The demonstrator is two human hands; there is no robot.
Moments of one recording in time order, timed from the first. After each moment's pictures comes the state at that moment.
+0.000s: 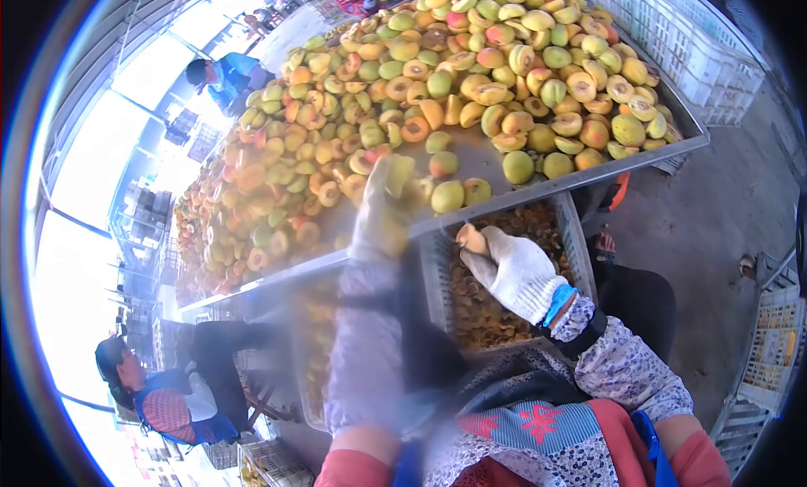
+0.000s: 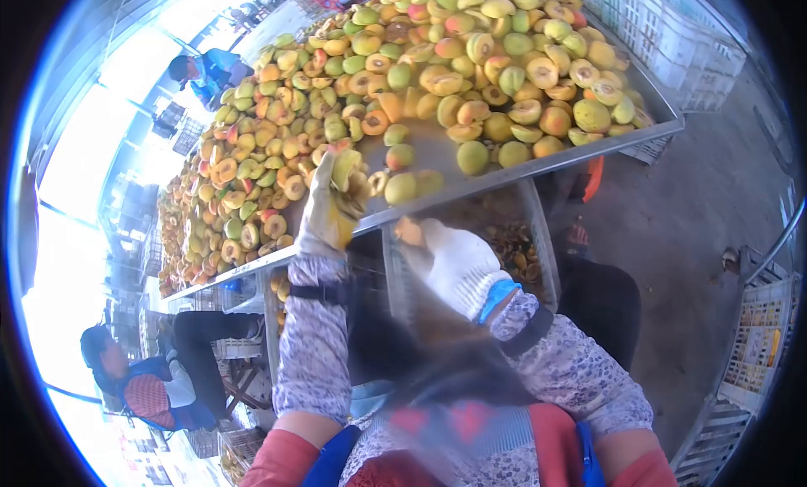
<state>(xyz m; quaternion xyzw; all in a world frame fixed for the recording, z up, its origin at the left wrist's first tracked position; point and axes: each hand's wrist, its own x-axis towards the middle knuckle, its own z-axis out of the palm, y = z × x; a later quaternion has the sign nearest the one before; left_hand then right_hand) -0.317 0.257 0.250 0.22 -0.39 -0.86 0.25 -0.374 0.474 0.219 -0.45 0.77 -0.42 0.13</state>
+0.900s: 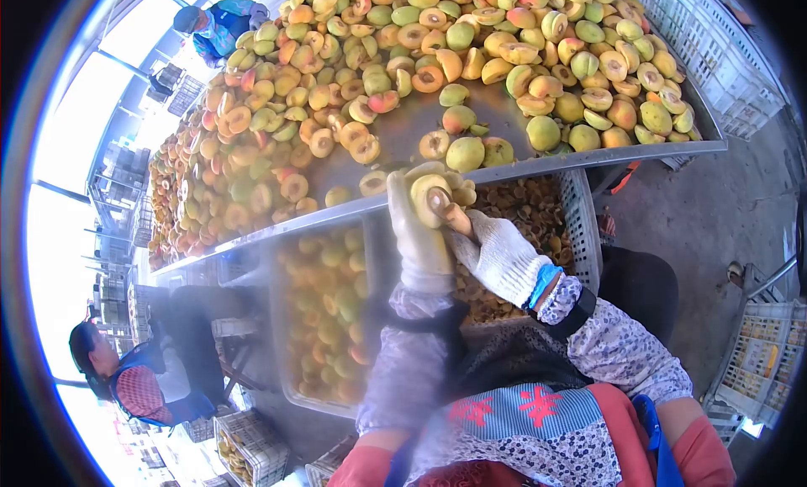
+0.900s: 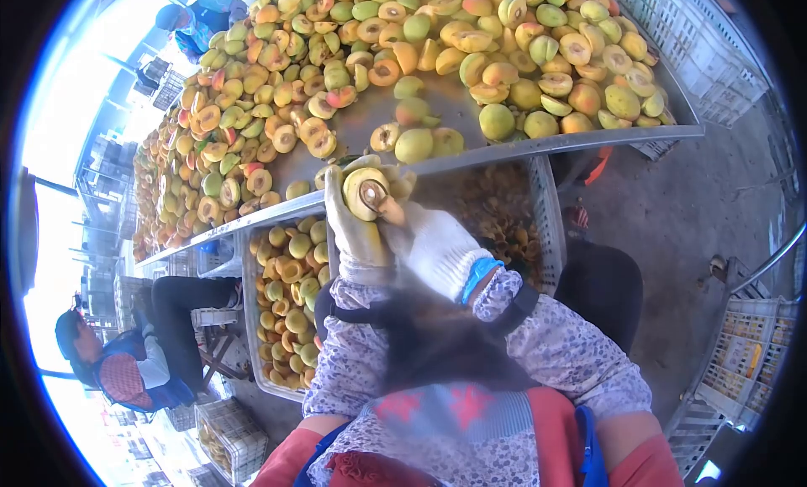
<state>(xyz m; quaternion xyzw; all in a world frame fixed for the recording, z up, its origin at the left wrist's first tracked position) -0.285 0.334 0.215 0.23 -0.35 -0.81 0.40 -0.346 0.435 0.212 -0.41 0.72 -0.47 0.30</state>
